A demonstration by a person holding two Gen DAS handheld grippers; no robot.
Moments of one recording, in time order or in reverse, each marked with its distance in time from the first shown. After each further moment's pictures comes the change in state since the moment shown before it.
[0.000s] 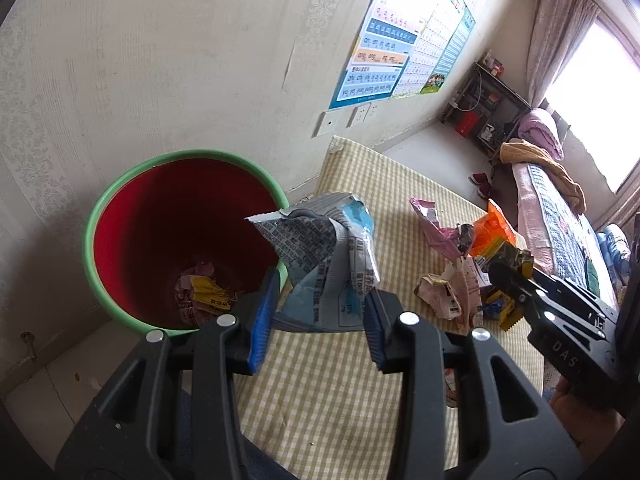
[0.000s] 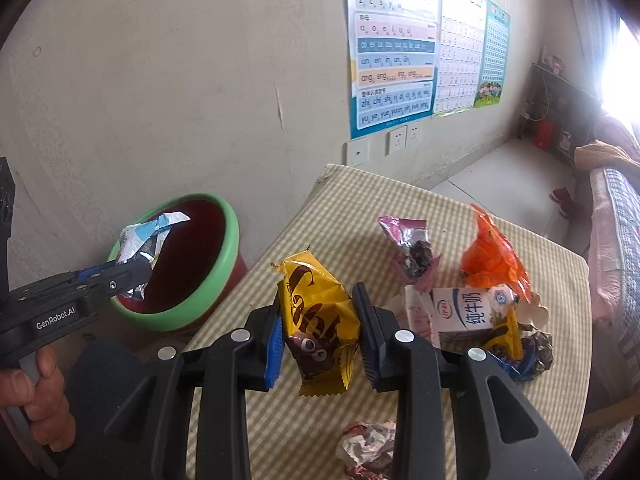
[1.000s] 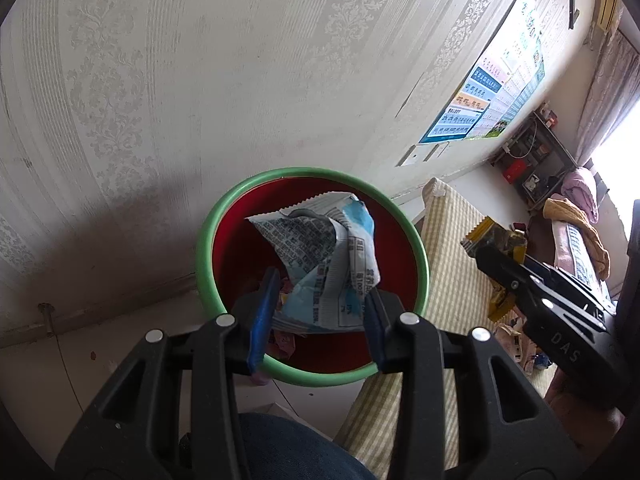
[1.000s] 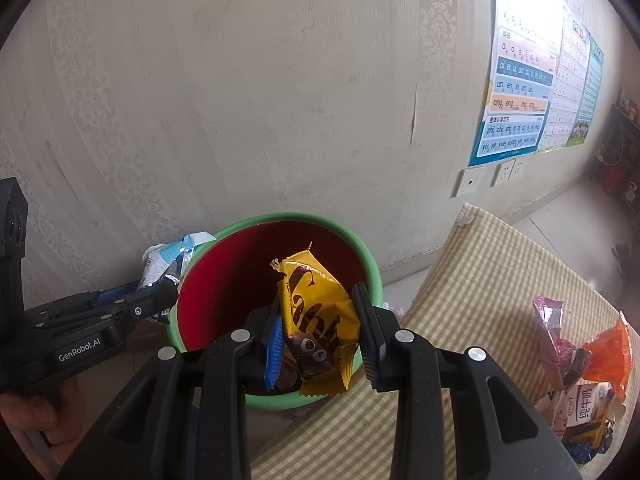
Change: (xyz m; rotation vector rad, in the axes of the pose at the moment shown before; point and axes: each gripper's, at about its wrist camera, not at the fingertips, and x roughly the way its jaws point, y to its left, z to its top) left arm -0.007 0.127 0.023 -0.198 -0.033 0.105; right arm 0.083 0.138 0.060 -0.173 0.031 0.188
